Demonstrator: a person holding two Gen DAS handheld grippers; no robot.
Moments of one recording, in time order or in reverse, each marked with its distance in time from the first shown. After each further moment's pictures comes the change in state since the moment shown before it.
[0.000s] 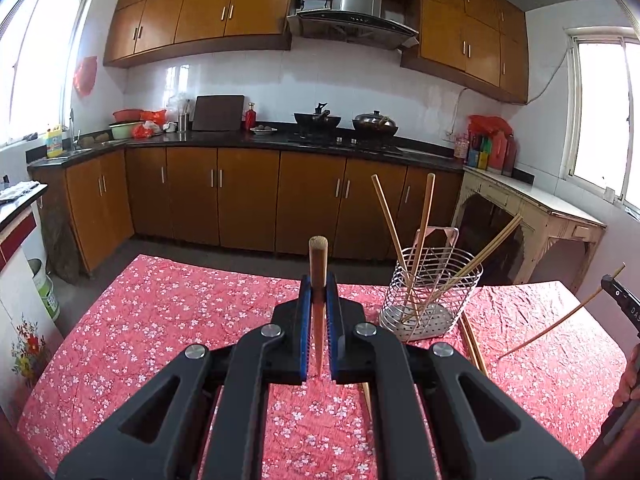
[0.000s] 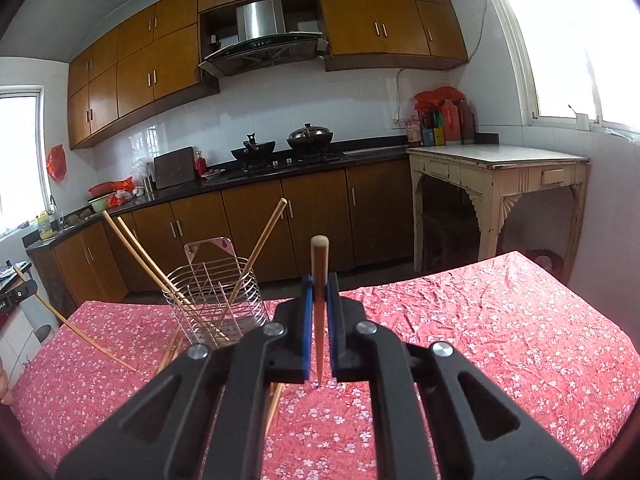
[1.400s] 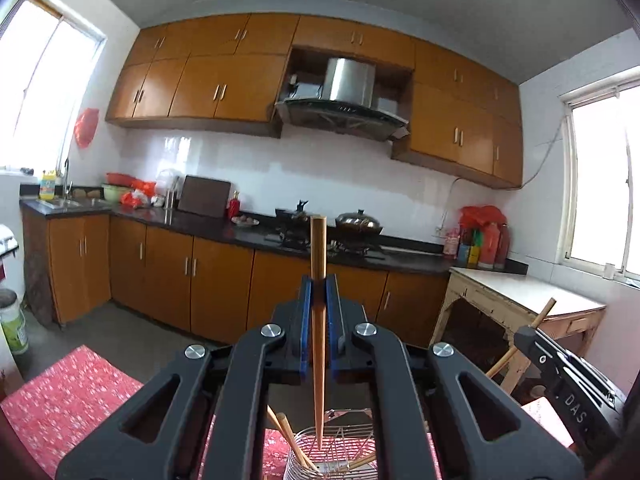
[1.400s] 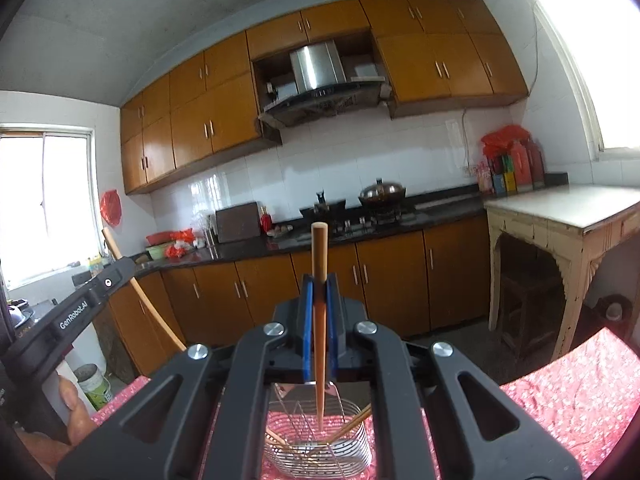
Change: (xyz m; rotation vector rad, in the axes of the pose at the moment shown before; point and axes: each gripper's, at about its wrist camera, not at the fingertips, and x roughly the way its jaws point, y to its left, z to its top) left arm 0.051 -0.113 0.112 -0.077 -0.323 -0.012; right arm 0.076 0.079 0.121 0.017 -0.154 0.249
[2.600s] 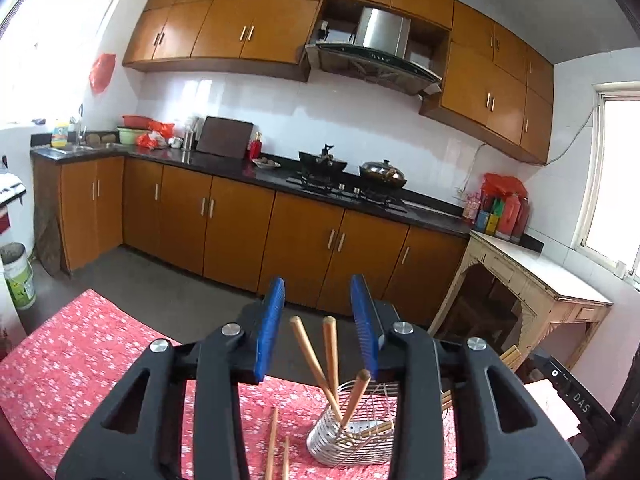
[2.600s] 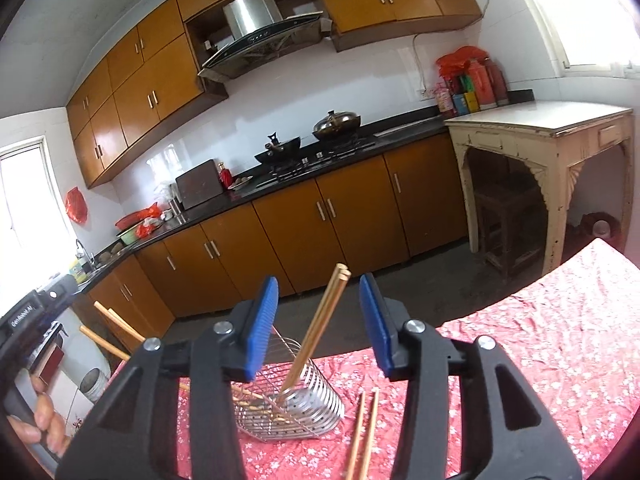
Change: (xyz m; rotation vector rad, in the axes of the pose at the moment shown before) left arm 0.015 0.045 -0.021 -0.063 0.185 0.061; right arm 0.032 -0.062 -0.059 0.168 0.190 -0.110
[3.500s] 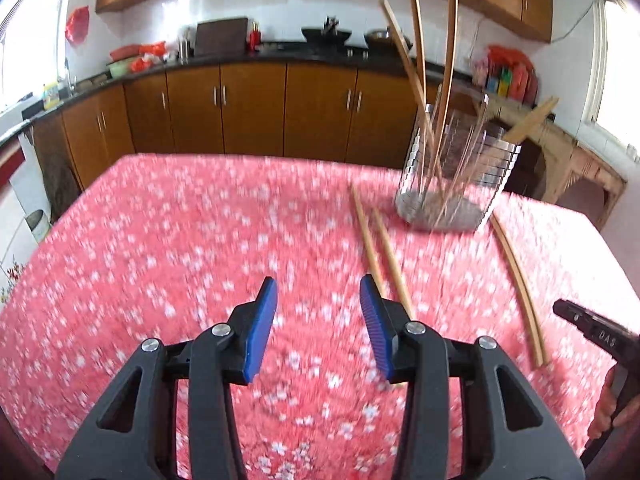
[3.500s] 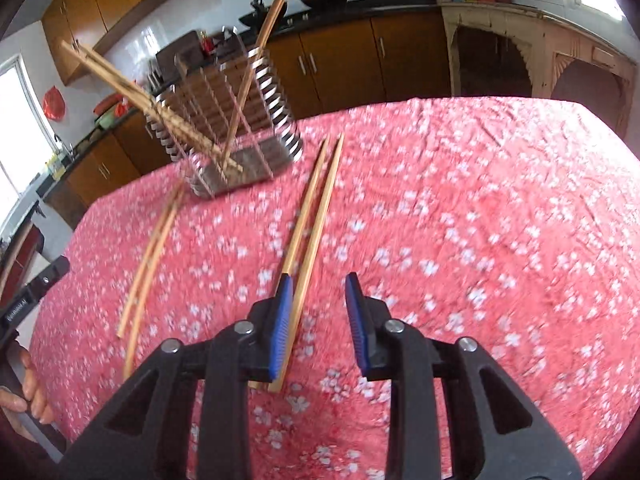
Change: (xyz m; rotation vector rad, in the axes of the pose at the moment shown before) left arm -0.031 0.082 -0.181 0.156 0.432 0.045; right arm -0.025 -0.025 -0.200 -0.070 0.461 -0.081
